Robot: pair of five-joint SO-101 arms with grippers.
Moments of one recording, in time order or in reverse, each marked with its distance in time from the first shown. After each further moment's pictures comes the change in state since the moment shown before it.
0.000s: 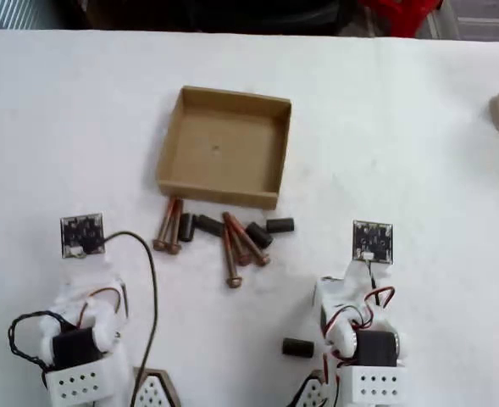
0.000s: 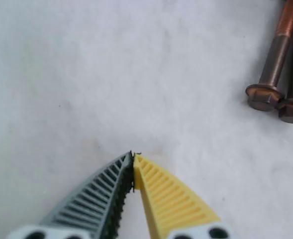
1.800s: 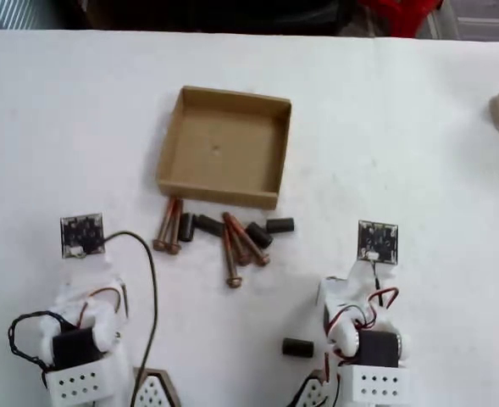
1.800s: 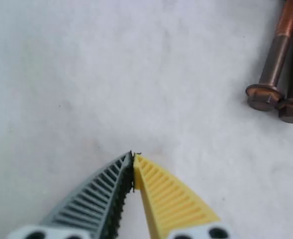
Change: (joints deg) left arm 0.0 0.0 0.0 0.0 0.0; right arm 2.8 0.0 -0.6 0.0 0.0
